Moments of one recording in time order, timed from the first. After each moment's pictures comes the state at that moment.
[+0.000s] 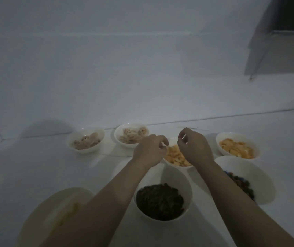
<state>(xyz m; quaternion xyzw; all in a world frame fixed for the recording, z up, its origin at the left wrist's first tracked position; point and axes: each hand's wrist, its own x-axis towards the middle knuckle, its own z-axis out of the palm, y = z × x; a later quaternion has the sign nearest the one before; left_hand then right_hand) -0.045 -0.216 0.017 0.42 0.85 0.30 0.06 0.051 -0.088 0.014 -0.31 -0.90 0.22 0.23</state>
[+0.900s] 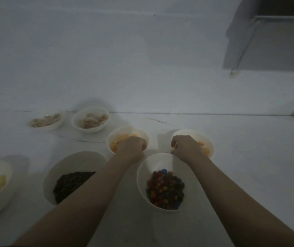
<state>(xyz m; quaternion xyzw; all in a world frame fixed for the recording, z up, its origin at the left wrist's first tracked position) 0.036 -0.056 -0.028 0.33 0.94 0.07 0.10 0.136 0.113 -0.025 -0.25 -0.96 0.12 0.00</state>
